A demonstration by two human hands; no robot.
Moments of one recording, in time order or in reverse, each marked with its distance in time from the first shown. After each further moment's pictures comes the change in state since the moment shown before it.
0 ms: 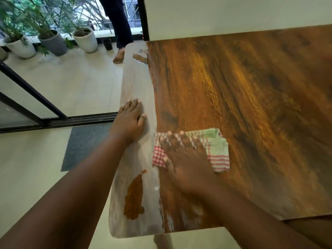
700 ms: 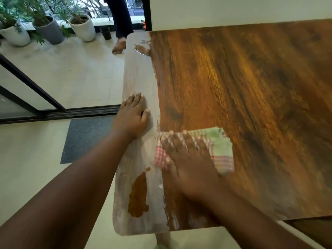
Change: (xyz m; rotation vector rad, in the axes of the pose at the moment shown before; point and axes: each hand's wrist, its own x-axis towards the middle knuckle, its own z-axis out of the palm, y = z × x) left_hand 0.002 -0.001 0.000 0.019 -0.020 0.016; right_hand -0.006 -0.010 -0.004 -0.011 -0.004 0.015
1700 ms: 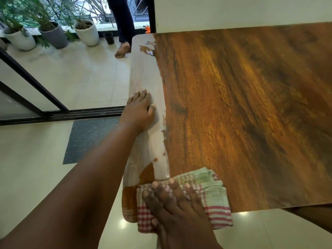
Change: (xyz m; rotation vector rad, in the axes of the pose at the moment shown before) left_hand -0.001 -0.001 0.001 -0.050 0.029 -0.011; right_hand -0.102 -0.075 0.033 -0.039 0.041 -0.159
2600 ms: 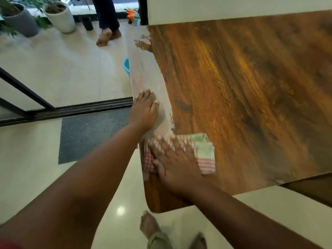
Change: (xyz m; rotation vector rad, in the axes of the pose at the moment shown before) left_hand 0.005 -0.008 -0.007 -0.188 -0.103 0.005; right_hand 0.106 -0.001 -0.011 0.179 -0.040 0.251
